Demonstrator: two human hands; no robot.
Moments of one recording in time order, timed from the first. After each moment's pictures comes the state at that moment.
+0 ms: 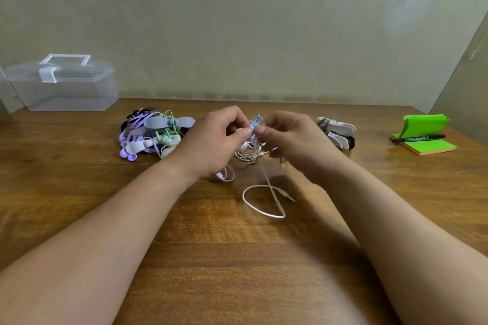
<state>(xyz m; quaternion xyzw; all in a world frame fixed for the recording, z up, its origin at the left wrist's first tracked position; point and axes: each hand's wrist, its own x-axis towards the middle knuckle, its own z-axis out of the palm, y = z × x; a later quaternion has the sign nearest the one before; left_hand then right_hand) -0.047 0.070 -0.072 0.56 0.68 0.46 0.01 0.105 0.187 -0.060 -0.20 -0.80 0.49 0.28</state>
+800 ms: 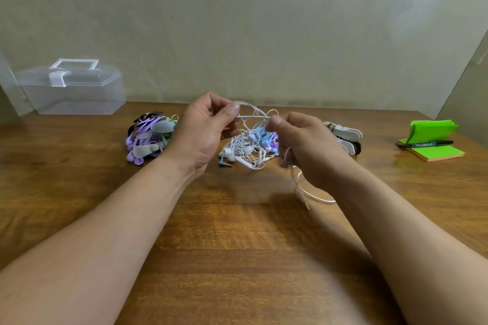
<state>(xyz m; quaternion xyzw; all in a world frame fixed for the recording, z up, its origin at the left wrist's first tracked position) -0.050 0.073 -0.060 0.38 0.53 0.74 0.18 0.101 0.191 -0.063 -0.21 -0.72 0.57 0.32</state>
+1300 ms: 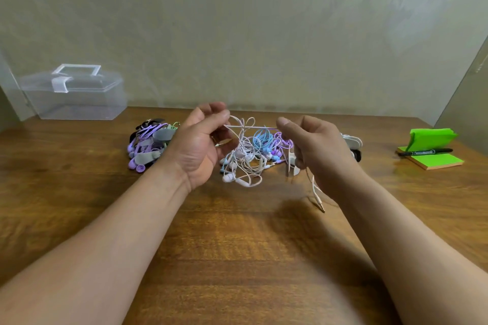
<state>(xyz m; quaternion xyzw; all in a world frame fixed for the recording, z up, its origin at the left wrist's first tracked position) -0.057 0.067 -0.058 0.27 0.42 0.80 0.33 0.109 0.190 -0.051 -0.25 -0.72 0.53 0.37</state>
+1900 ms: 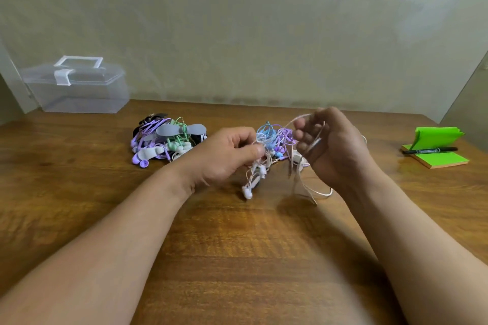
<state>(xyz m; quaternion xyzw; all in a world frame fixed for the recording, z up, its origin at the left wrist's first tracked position) -0.048 0.060 -0.066 0.55 0.63 0.49 0.27 0.107 0.204 -0.045 -0.18 -0.47 0.78 0.37</state>
